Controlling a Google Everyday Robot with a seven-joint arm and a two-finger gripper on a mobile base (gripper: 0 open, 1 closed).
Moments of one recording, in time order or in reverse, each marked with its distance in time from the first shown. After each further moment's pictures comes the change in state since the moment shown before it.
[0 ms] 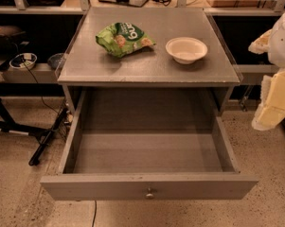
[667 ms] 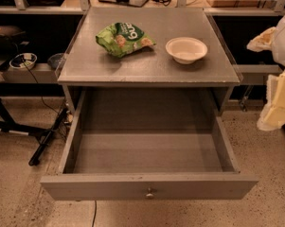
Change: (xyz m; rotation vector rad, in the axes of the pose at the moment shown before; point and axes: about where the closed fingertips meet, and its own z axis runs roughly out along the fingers) arm -0.001 0.002 -0.005 -0.005 -0.038 -0.055
